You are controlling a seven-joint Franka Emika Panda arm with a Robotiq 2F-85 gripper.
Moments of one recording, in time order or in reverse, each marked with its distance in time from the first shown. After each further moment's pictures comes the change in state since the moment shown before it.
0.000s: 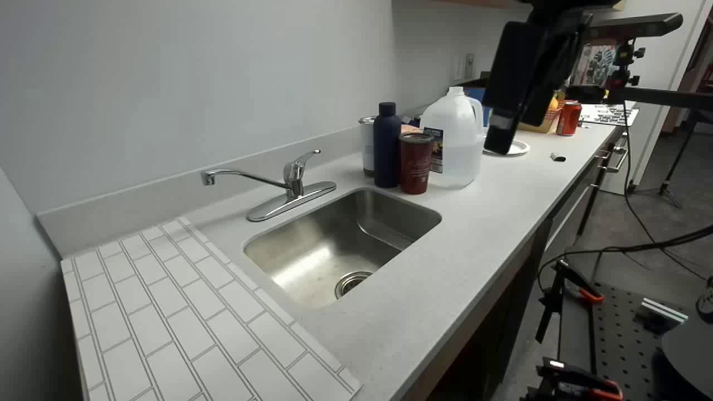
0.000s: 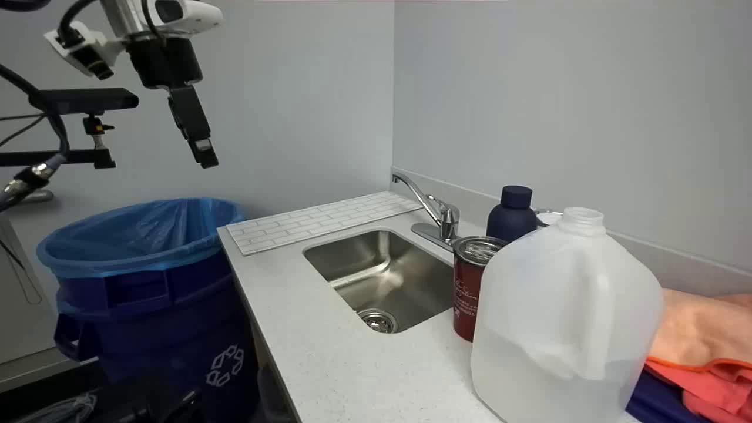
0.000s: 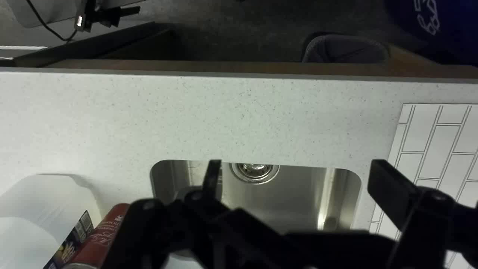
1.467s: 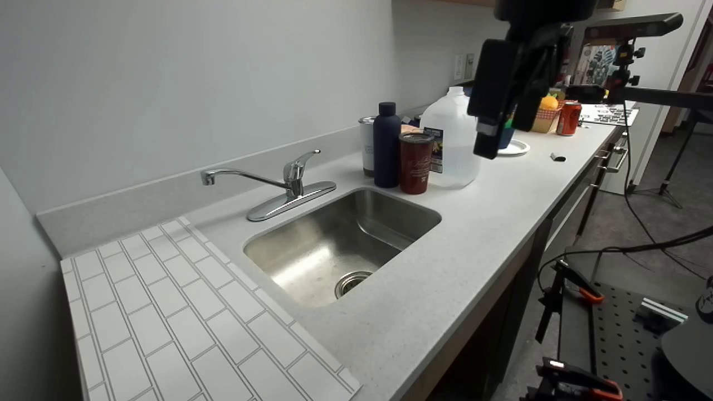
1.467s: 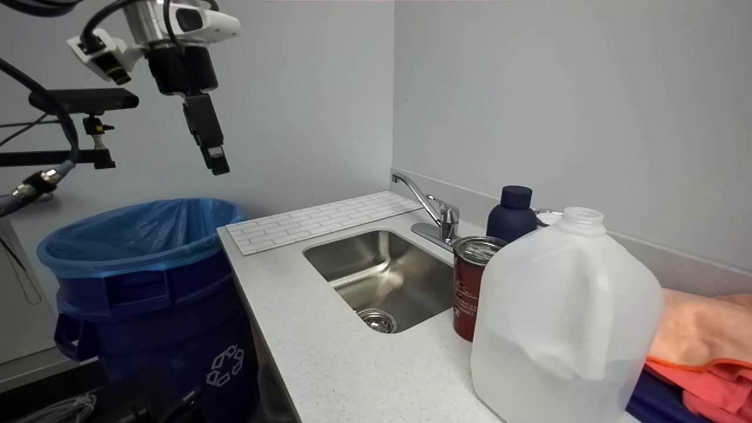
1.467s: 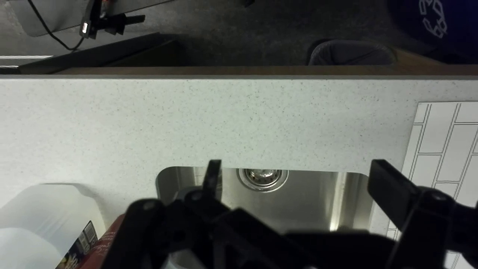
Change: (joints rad) arm -0.010 0.057 -0.031 0.011 -0.019 0.001 0.000
